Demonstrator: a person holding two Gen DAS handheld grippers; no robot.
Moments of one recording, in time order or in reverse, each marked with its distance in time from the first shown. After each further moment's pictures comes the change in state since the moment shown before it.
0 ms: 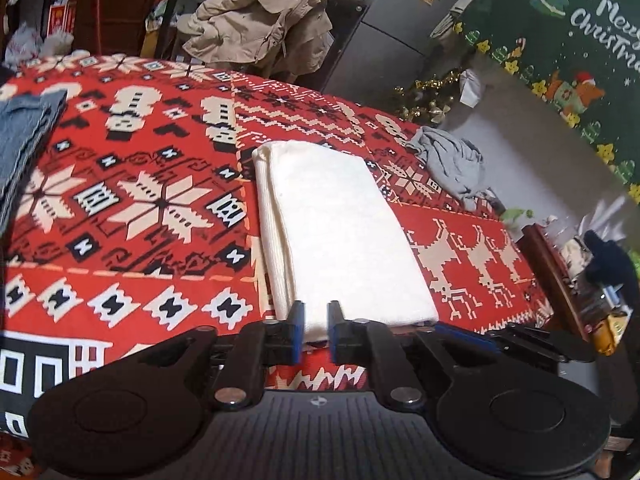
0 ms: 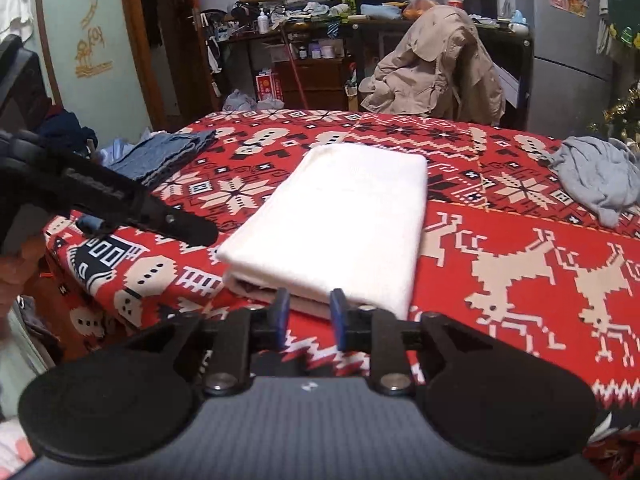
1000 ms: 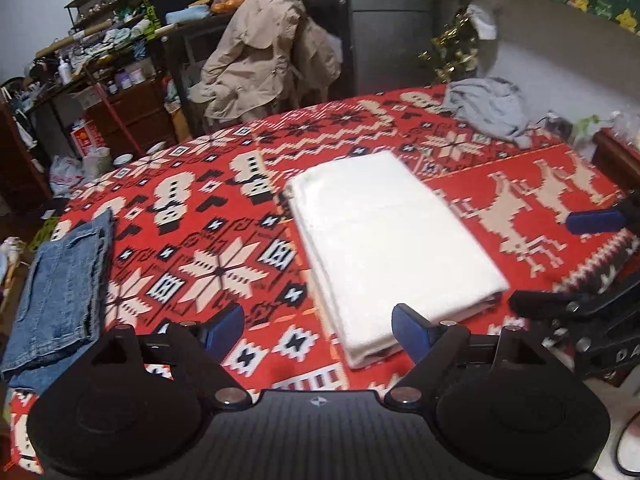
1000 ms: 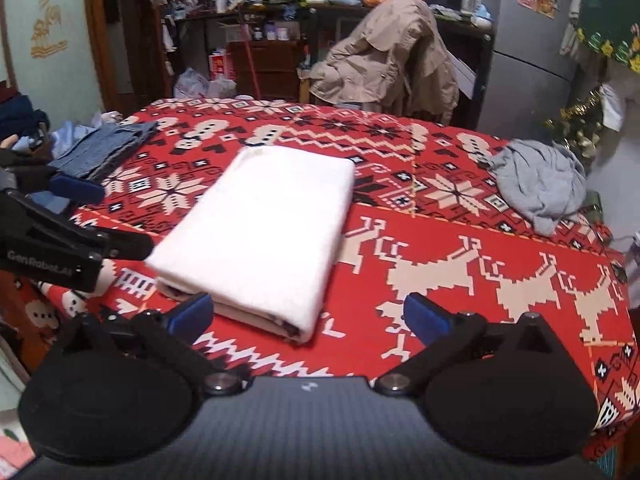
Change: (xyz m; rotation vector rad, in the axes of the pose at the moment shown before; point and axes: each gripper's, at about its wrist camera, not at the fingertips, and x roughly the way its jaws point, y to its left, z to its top) left arm 0.005 -0.056 0.001 0.365 -0.016 0.374; right arm -0.012 -0.028 0.030 -0.005 0.084 -0.177
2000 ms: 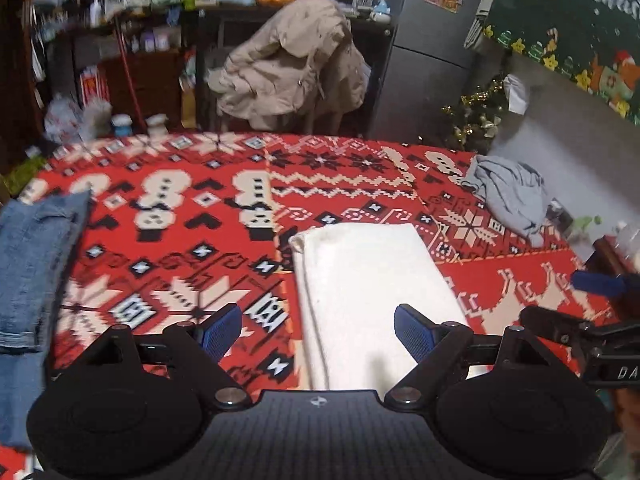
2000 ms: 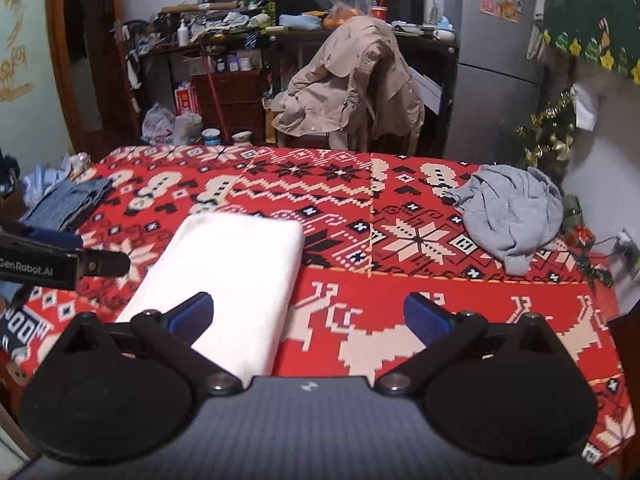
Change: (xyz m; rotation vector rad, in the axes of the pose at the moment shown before) left arm 0.048 0.047 0.046 -0.323 -0.035 -0.159; right arm 0.014 -0.040 0.050 0.086 -0.086 -0.044
